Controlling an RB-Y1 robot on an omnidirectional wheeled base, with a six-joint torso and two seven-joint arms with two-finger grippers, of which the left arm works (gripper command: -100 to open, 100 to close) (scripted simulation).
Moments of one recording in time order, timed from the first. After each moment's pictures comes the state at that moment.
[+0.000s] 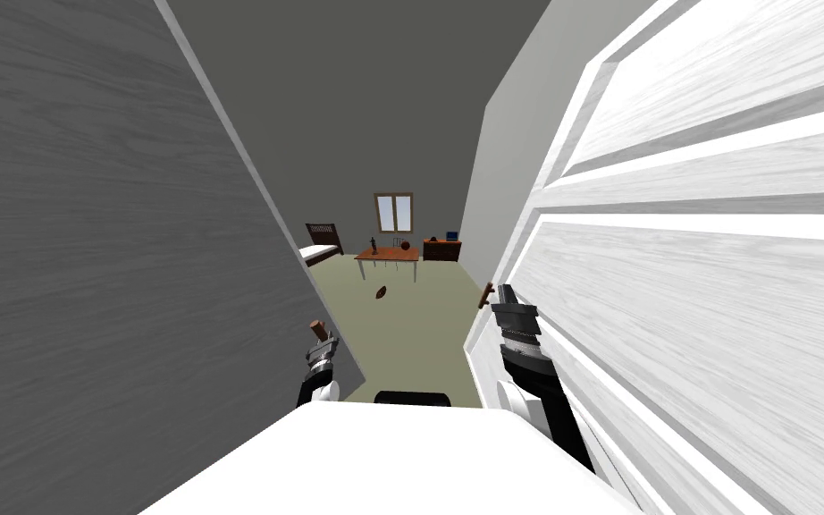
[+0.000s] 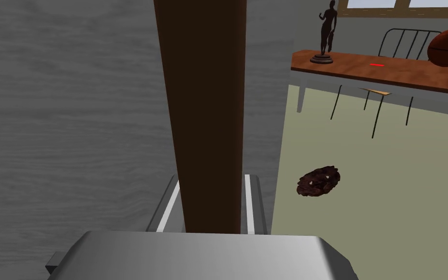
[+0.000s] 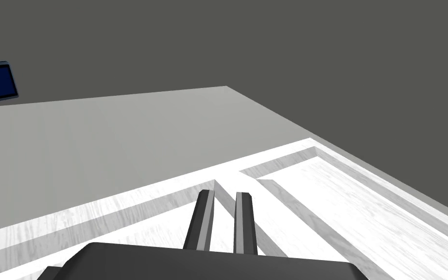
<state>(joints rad) 0.03 0.18 0.18 -0.75 0.57 -0.83 1.37</state>
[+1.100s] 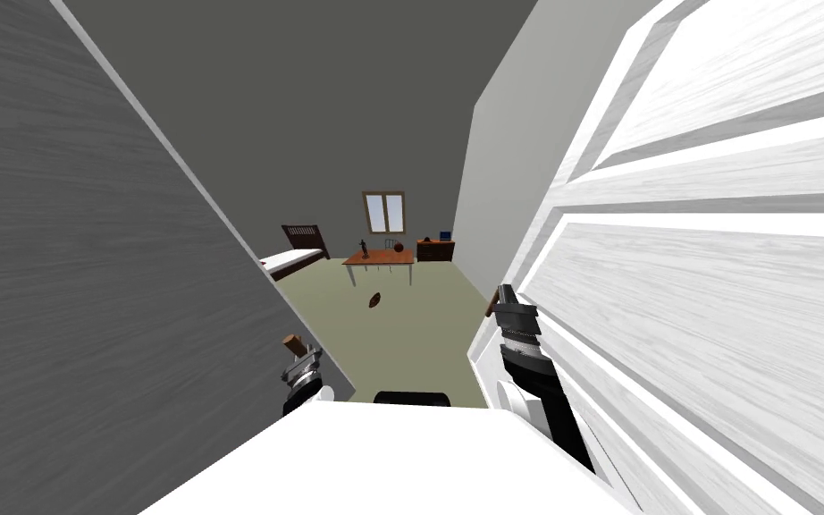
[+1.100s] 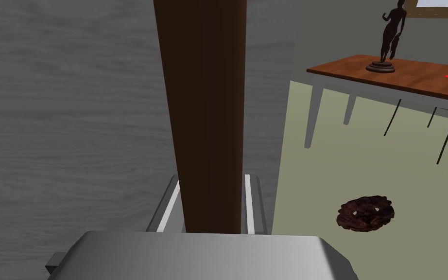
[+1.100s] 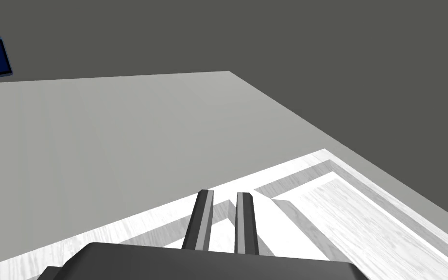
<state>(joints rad) 0.08 0.12 0.32 -0.82 0.72 -0.86 1.22</state>
